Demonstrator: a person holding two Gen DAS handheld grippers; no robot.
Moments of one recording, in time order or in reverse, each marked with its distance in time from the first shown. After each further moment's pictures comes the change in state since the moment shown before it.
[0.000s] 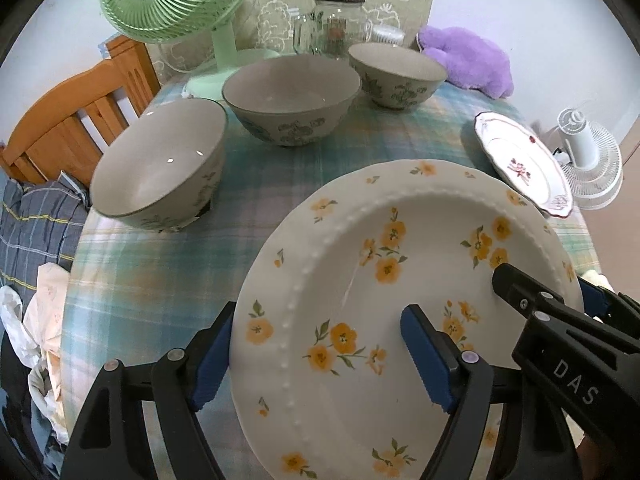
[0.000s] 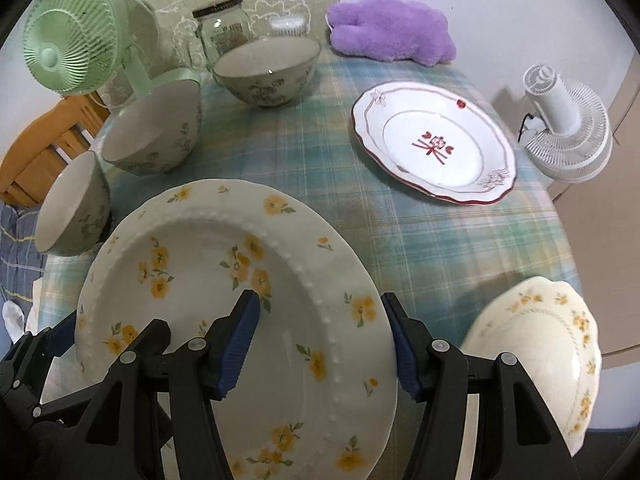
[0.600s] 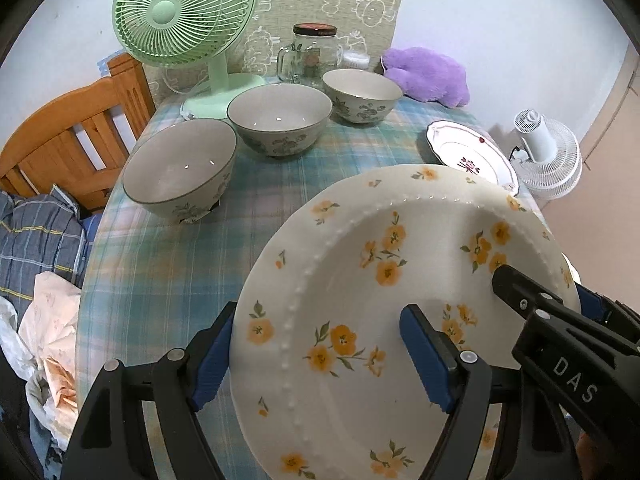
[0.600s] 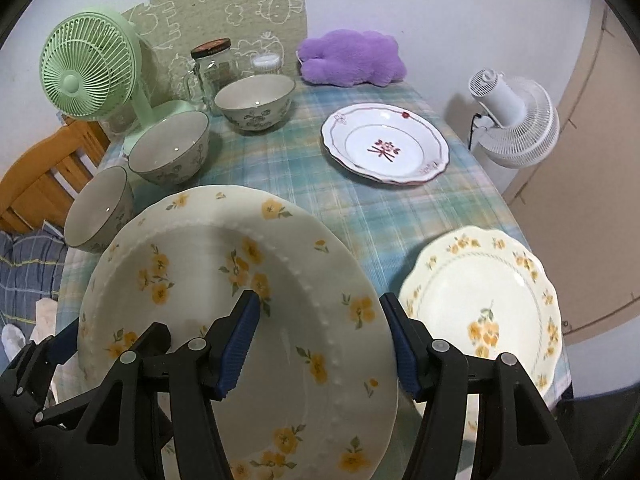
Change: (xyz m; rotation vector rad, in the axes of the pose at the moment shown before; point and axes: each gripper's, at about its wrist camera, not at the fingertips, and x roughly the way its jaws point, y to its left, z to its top) left arm -0.061 0.006 -0.034 0.053 -0.057 -0.086; right arm -0.079 0.007 -0.047 0.096 -0.077 -0.076
